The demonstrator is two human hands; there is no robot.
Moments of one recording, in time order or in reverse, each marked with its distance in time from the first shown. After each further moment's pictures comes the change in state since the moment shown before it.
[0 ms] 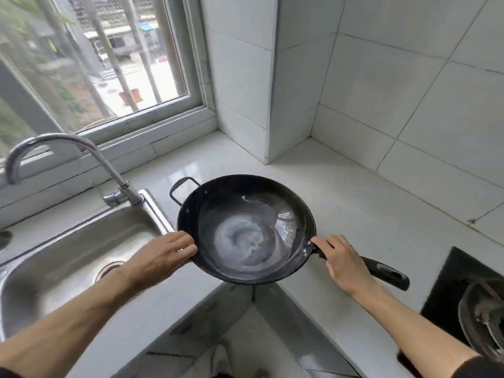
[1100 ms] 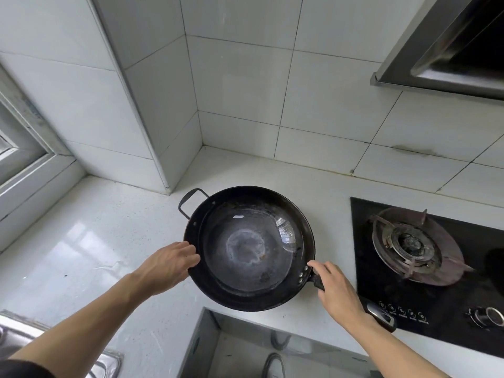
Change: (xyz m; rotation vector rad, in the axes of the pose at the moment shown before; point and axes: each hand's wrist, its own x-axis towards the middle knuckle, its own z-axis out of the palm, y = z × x) left_hand 0.223 -0.039 0.084 -0.149 -0.253 0.410; right_hand -0.085 0.014 0.018 0.164 -0.029 0.797
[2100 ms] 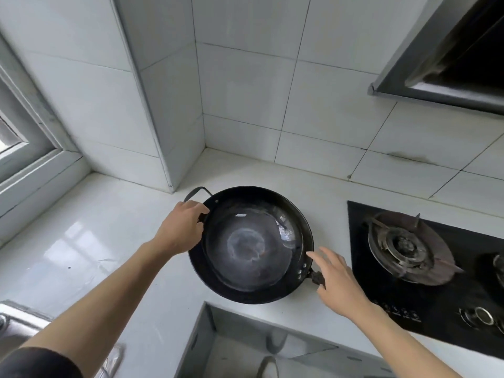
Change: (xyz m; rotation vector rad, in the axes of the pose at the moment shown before) left_hand 0.036 0.018 -0.066 -0.363 0.228 -0.523; right_hand -0.015 -0.029 -0.044 -0.080 -0.037 -0.036
